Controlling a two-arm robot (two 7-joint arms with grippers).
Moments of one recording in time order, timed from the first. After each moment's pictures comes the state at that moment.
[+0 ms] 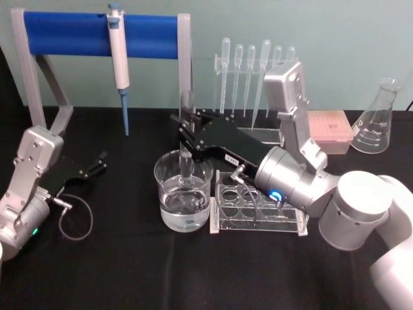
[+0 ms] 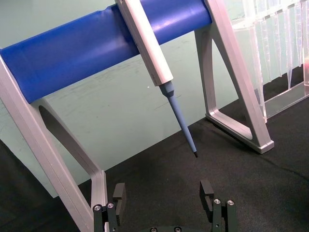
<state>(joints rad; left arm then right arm) -0.20 0.60 0.45 -1.41 -0.25 -0.12 0.03 0.38 0.30 -0.53 -1.54 0.42 0.06 0.42</state>
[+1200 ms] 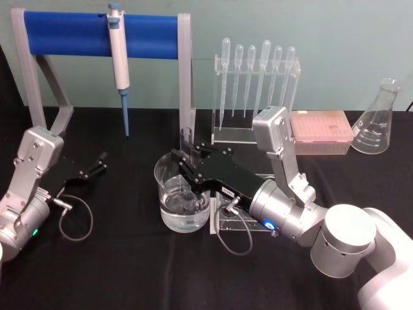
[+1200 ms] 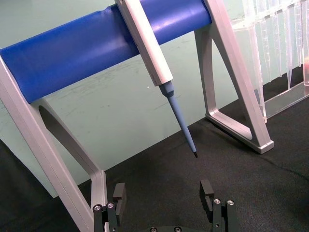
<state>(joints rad) -0.20 0.60 0.45 -1.41 -0.25 -0.12 0.03 0.31 0.26 -0.53 -1.43 0.34 -0.03 0.43</state>
